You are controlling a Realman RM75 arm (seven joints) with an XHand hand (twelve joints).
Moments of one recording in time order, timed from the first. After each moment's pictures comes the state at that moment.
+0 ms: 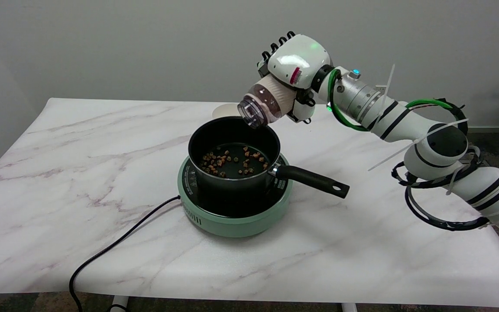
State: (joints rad) arm 0.39 -0.78 -1.92 1.69 -1.04 0.10 1.49
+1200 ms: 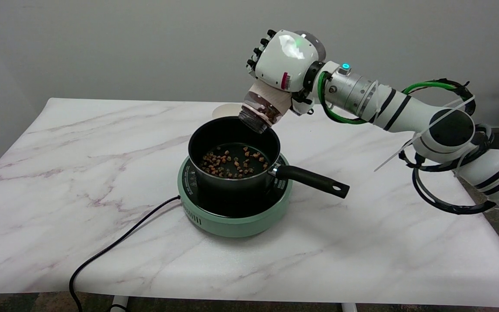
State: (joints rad) arm 0.48 -0.72 -1.97 1.71 -1.25 0.24 1.49
